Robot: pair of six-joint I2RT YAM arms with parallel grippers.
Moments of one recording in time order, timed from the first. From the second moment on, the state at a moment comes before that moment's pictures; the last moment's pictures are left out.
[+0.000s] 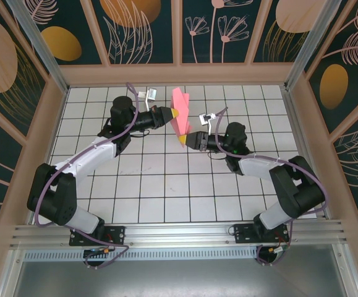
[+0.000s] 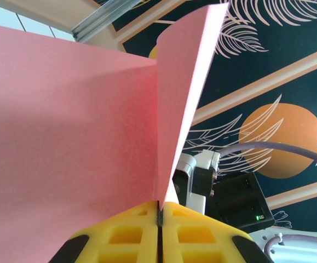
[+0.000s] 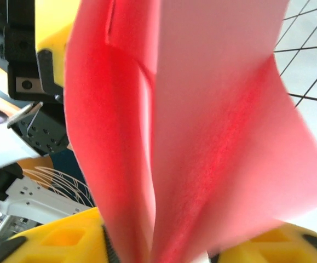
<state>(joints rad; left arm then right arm) -0.44 1.51 1.02 0.38 0.78 -0.97 0.49 1.53 0.64 0.94 -0.93 0.97</state>
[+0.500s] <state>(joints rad) -0.44 1.50 1.05 0.20 0.70 -0.86 0.47 1.45 0.70 0.58 -0.85 0.75</state>
